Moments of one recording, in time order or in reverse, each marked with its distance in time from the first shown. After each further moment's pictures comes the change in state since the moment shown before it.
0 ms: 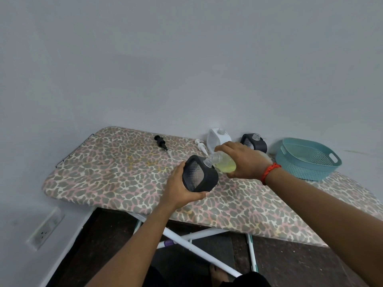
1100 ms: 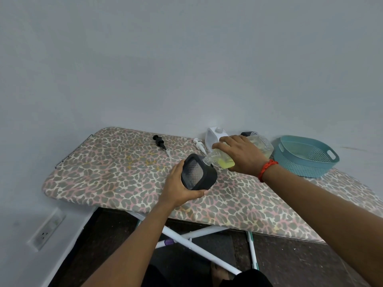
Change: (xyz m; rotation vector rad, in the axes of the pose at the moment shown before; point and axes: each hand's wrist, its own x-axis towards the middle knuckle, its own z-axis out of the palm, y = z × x) left_hand 0.002 -0.003 0.003 0.005 0.017 0.057; right_hand 0.000 -0.001 -0.002 -0.306 0.098 -0.030
